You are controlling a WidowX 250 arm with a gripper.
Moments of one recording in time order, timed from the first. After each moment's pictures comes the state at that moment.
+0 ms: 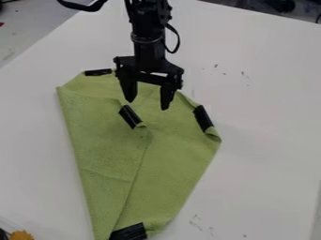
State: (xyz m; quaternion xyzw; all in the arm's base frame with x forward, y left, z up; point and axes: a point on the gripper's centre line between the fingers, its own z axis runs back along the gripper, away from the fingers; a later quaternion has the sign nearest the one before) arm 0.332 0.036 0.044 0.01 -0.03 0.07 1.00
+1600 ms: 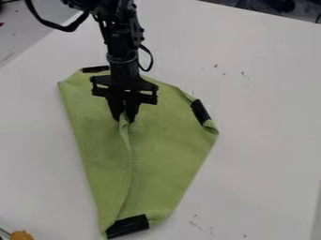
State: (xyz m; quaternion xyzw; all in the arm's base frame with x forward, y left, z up) arm 0.311 0.066 0.018 0.02 -0.01 0.13 0.99
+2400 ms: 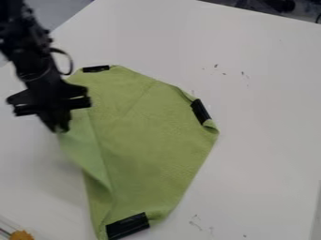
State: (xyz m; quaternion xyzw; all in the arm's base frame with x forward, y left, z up) arm 0.215 0.142 0.040 0.01 -0.11 0.31 0.95
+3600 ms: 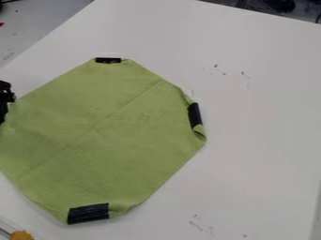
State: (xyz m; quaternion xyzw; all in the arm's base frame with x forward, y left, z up) arm 0.192 0.256 0.035 0.07 -0.06 0.27 0.96
